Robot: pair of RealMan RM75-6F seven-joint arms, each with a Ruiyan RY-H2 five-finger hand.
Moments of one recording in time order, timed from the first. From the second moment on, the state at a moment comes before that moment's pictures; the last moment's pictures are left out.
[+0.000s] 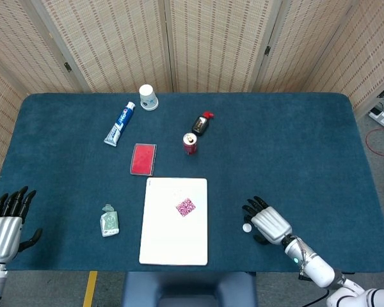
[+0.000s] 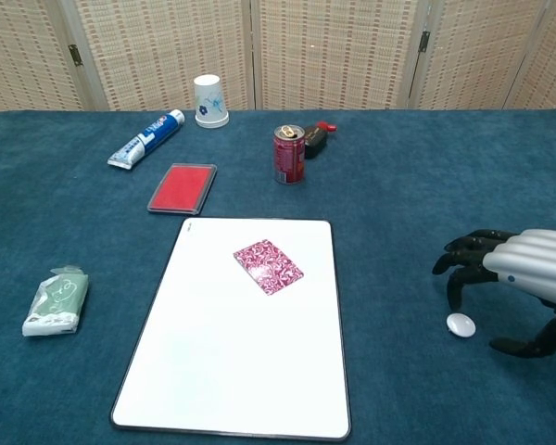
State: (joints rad) left arm -0.10 -1.13 -0.04 -1.68 1.46 1.47 0.23; right arm 0.56 -1.39 -0.17 -1.49 -1.47 1.01 -0.26
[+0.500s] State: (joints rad) left arm -0.10 -1.13 -0.04 -1.67 1.46 1.47 0.22; right arm 0.56 -1.43 -0.13 -1.44 -1.47 0.96 -0.25
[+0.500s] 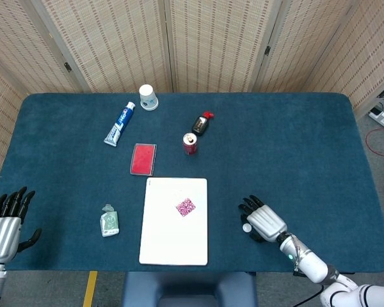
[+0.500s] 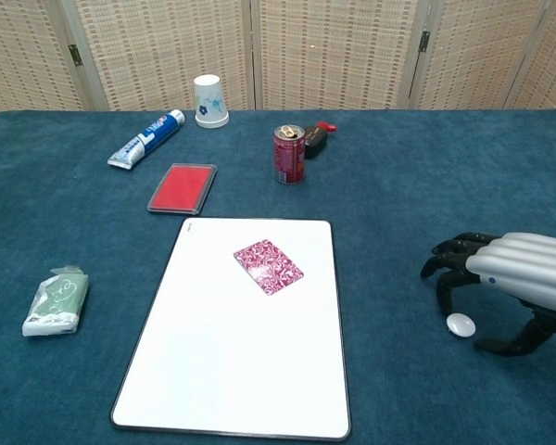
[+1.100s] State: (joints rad) left arm -0.10 -1.13 -0.04 -1.66 1.45 1.46 0.22; right arm 0.55 -1.46 -0.10 -1.42 -1.48 0.94 -0.25
